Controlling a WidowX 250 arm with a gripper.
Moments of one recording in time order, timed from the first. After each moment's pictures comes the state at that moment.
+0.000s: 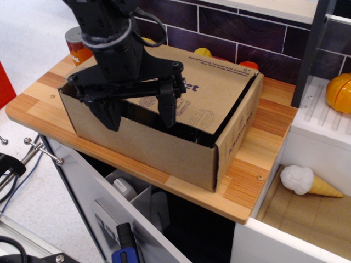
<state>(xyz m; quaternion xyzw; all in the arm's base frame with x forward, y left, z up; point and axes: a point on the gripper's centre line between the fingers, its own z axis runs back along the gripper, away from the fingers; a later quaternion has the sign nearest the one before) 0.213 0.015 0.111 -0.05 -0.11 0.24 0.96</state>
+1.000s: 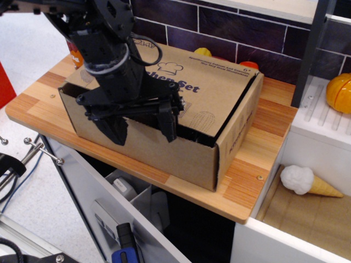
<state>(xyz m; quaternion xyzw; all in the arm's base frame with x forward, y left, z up) 0.219 0.019 0.082 -0.07 -0.11 0.21 0.97</state>
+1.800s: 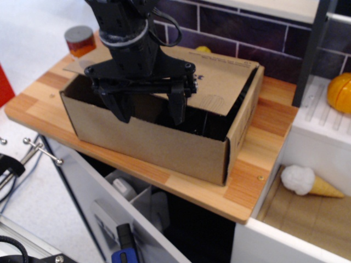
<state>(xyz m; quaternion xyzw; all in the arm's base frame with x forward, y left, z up) 0.232 0.017 0.106 -0.02 -0.13 0.18 0.97</state>
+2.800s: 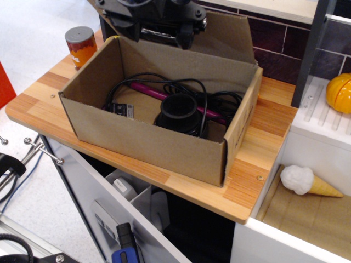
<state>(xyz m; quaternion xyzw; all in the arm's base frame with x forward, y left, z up) 0.296 0.023 0.160 0.06 -0.37 0.10 0.92</state>
